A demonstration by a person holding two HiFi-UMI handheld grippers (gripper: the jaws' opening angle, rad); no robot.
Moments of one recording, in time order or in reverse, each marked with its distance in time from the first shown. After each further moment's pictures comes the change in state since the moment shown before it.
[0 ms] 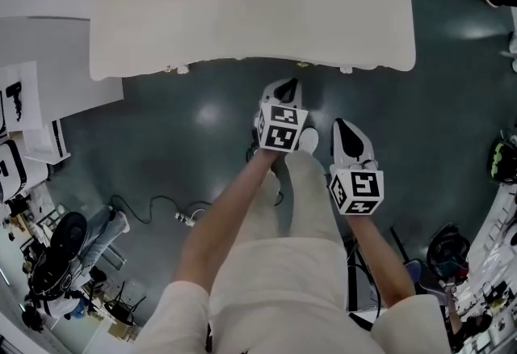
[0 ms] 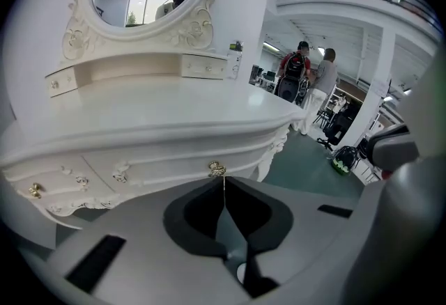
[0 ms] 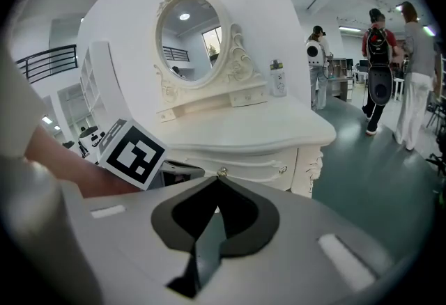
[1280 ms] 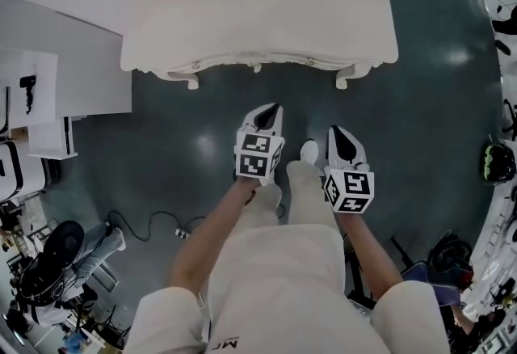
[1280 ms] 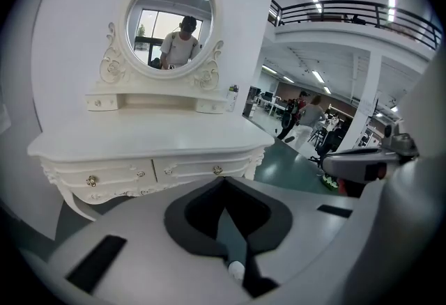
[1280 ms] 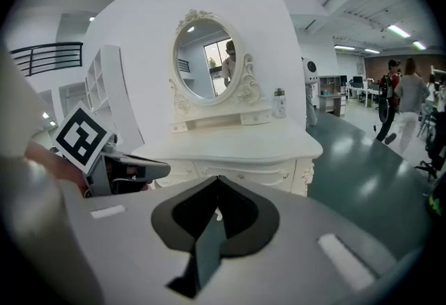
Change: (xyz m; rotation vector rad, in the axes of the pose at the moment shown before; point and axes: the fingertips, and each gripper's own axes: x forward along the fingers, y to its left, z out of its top) left arm -0.181 0.028 -0.020 -0.067 -0.145 -0.049; right arm -0.068 0.093 0.006 -0.034 -0.098 -0.059
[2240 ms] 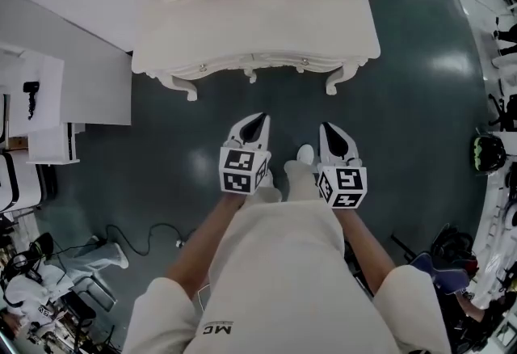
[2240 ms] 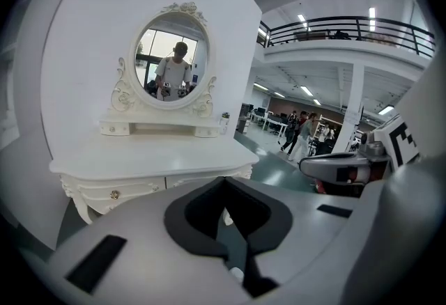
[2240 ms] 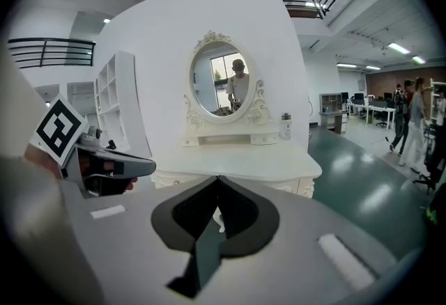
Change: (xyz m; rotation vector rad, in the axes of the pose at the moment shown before) left arm -0.136 -0.010 0.022 0.034 -0.159 -0.043; right arm -0.070 0.072 0.035 -0.072 -0.116 -0.013
